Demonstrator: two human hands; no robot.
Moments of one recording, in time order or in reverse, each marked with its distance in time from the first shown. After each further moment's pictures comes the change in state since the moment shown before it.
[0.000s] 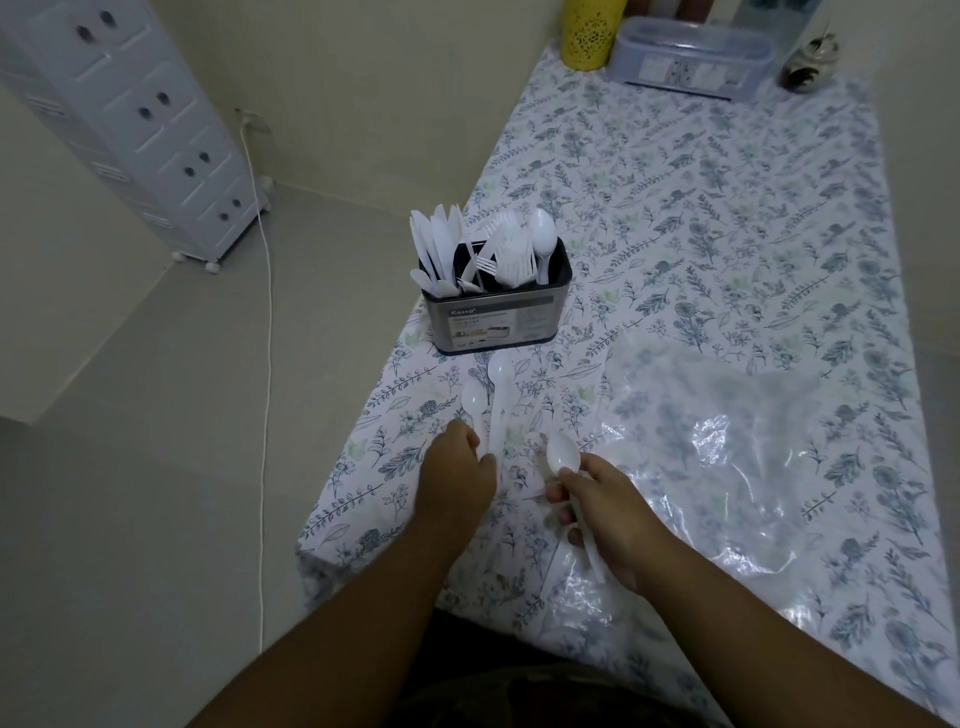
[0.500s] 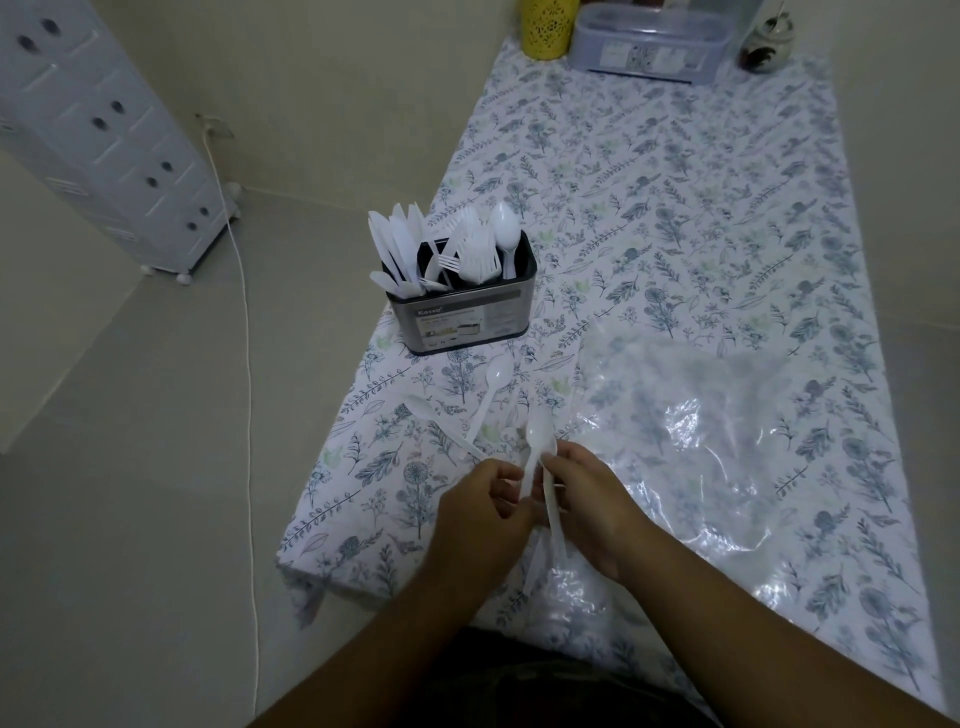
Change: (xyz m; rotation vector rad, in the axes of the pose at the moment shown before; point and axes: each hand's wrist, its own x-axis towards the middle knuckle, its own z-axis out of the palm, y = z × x) left_hand -0.062 0.034 0.000 -0.295 -0.207 0.047; right_hand 0.000 -0.002 -0.006 0.199 -0.051 -0.004
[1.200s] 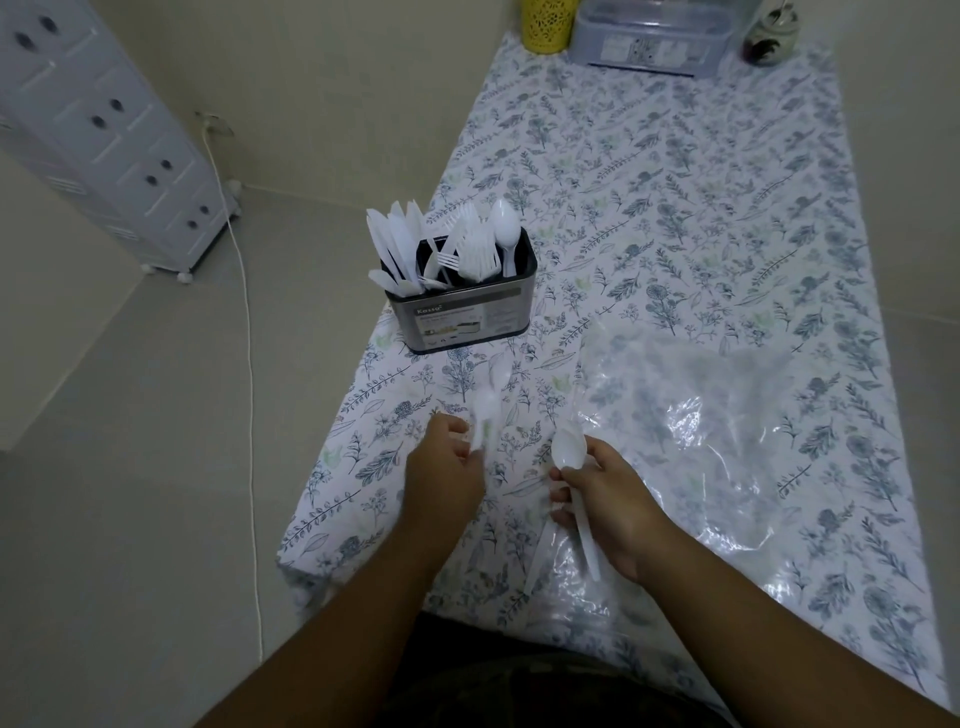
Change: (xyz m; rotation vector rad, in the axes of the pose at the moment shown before) left_hand 0.046 -0.009 -0.019 0.079 0.184 -0.078; right_hand 0.002 -0.001 -0.018 0.001 0.064 -0.009
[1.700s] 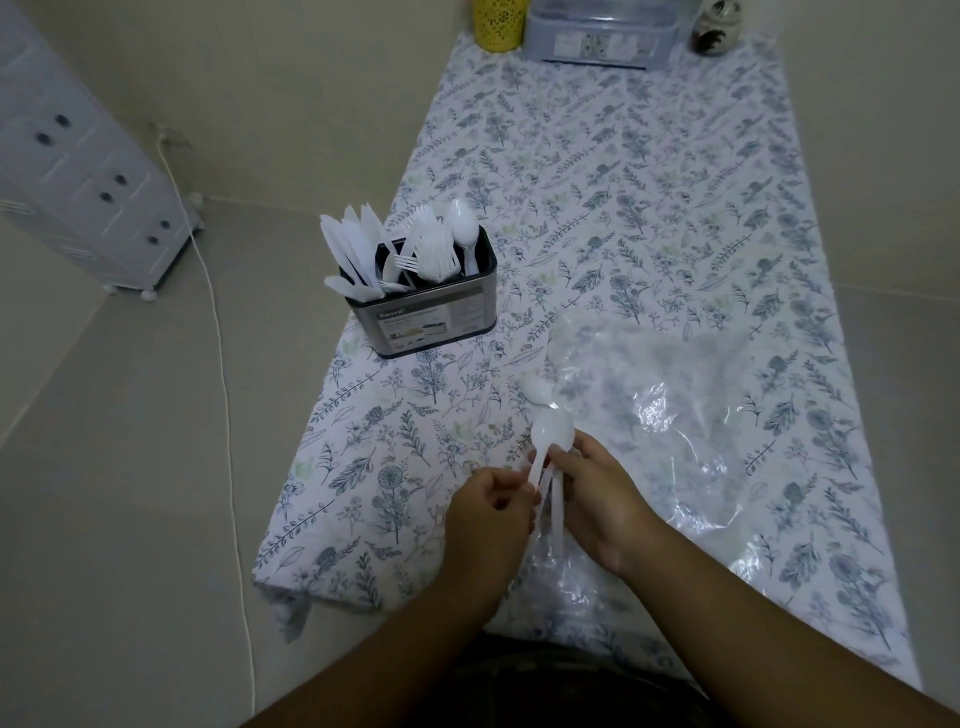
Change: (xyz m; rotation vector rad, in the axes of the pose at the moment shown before) left_hand -0.062 0.021 0.042 -0.375 -0.201 -0.211; right_hand -0.003 0.002 -0.012 0.240 0.012 -0.001
